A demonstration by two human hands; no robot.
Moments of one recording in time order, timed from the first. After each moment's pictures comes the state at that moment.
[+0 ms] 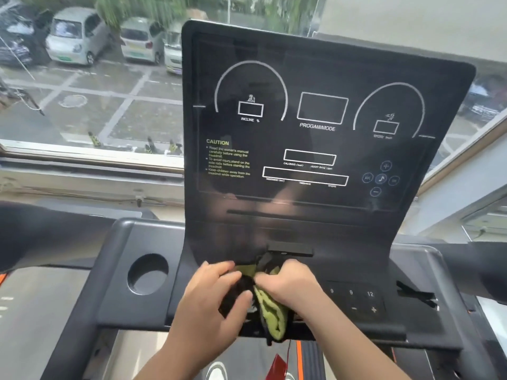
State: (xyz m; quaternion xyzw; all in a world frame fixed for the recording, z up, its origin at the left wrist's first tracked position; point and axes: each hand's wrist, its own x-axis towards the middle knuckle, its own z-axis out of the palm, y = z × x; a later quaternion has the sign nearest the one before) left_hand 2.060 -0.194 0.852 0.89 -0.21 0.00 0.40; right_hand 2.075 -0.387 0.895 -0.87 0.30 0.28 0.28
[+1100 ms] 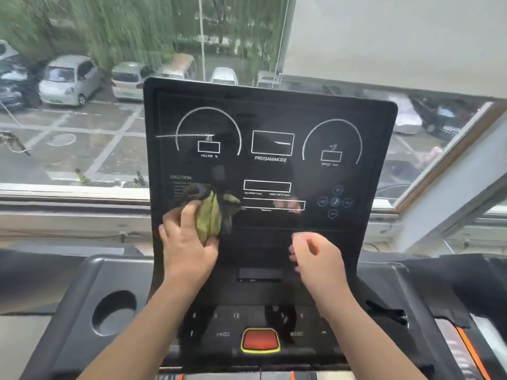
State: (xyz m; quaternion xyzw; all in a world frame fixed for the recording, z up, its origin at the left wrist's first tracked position) left_hand 2.167 -0.273 0.912 0.91 -0.04 0.13 0.39; right_hand 2.060 -0.476 0.946 -0.77 0.33 -0.13 0.54
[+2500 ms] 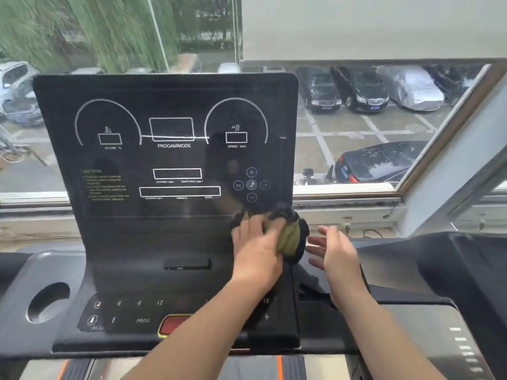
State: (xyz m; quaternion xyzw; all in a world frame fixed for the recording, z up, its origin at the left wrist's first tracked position) left_hand 2.059 -0.541 0.886 0.95 -0.25 0.03 0.21; right_hand 1.984 -0.677 0.911 -0.63 0.38 -0.13 0.66
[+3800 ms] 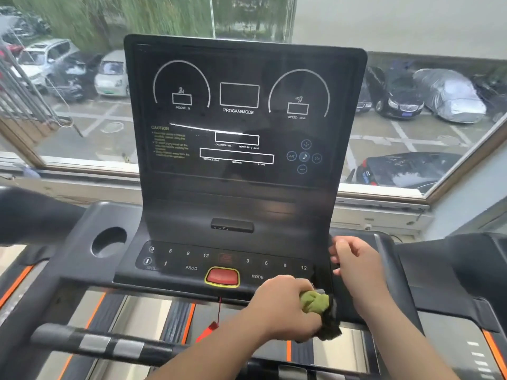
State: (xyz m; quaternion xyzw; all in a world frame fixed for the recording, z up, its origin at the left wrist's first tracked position) left_hand 1.951 -0.443 0.869 0.89 -0.27 -0.25 0.27; right_hand 1.937 -0.610 0.893 -0.78 0.34 -0.11 0.52
